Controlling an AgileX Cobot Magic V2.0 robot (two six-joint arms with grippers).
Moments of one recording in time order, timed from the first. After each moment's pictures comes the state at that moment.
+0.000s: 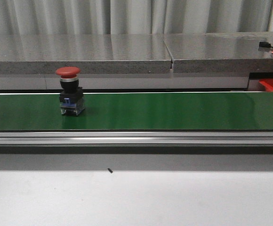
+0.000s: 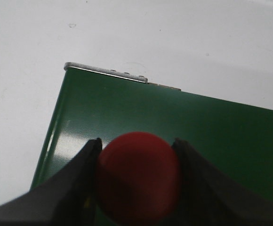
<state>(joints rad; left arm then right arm) 0.12 1.54 -1.13 -0.09 0.60 -0.03 0.02 0.71 -0.77 0.14 0.56 -0.27</state>
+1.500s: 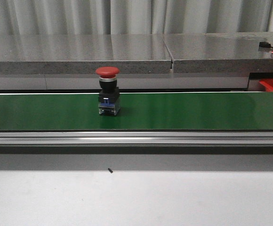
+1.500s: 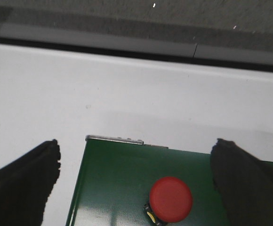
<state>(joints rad) 0.10 1.30 -1.14 -0.08 0.54 0.04 0.02 0.71 -0.77 0.14 0.56 -0.27</state>
